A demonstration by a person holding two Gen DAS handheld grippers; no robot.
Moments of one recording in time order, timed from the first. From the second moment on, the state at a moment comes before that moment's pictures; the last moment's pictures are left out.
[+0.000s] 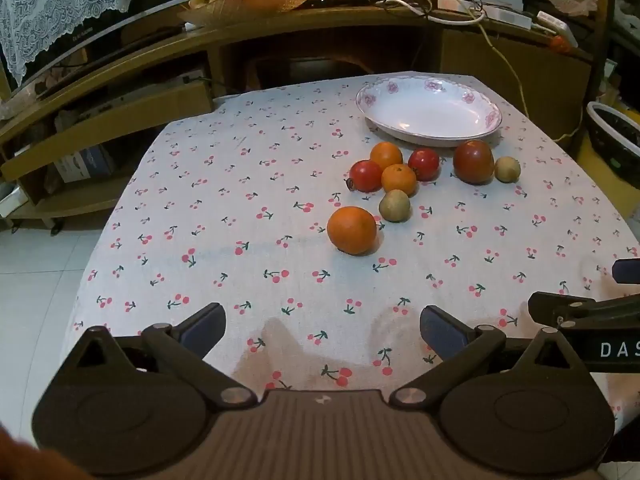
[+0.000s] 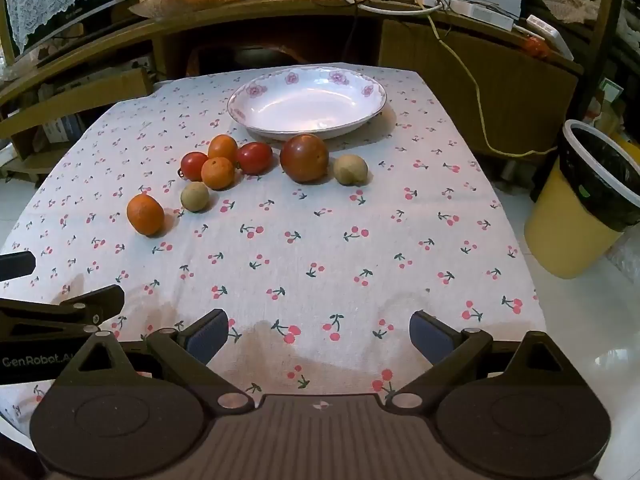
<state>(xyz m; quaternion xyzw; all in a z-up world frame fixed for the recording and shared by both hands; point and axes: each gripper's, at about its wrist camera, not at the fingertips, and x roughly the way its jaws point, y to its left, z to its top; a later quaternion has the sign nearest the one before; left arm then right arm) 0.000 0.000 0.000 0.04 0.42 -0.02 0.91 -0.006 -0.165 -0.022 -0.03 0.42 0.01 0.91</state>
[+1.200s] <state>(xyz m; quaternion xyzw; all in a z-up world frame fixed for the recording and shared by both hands) 0.001 0.001 -0.005 0.03 0.42 -0.01 0.91 -0.005 -0.163 -0.025 -0.03 0.42 0.02 0.90</state>
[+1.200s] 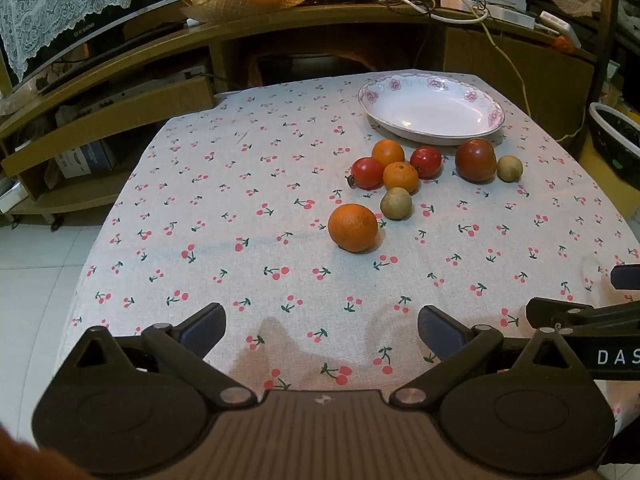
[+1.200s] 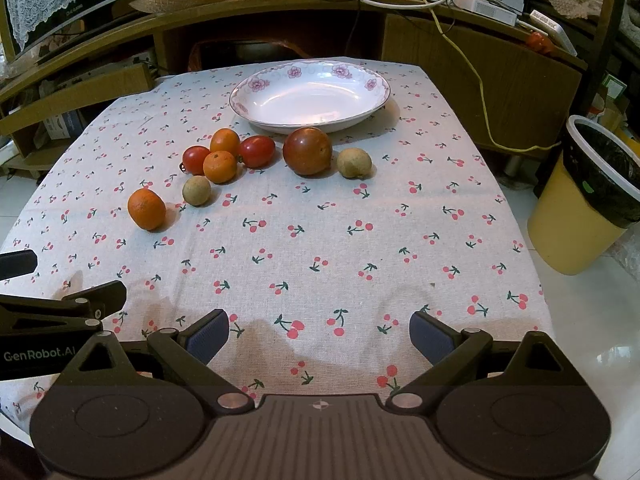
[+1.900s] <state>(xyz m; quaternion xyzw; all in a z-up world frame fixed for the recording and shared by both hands) -0.001 -0.001 0.000 0.04 0.41 -0.02 0.91 -0.002 -0.164 -0.025 -0.03 0.43 0.02 0.90</state>
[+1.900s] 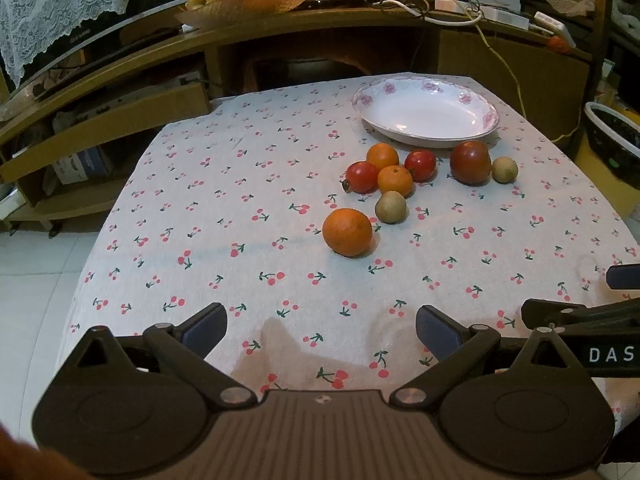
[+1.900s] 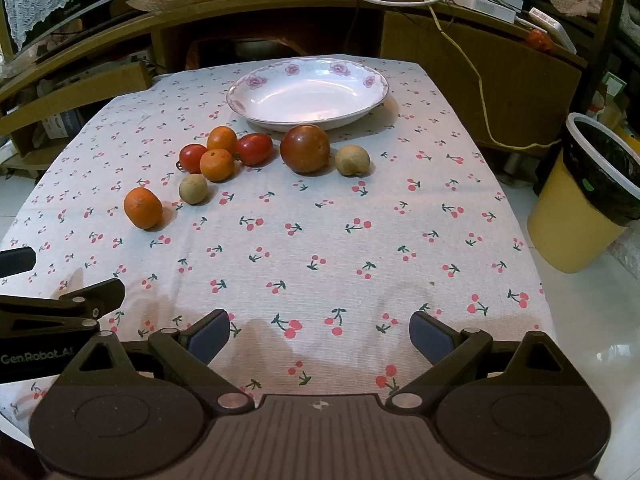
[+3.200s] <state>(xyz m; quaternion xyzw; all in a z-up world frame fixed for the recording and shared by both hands) 0.019 -0.002 0.007 0.07 0.37 -0.08 0.92 0.020 -0.159 -0.019 -0.02 0.42 0.03 0.91</state>
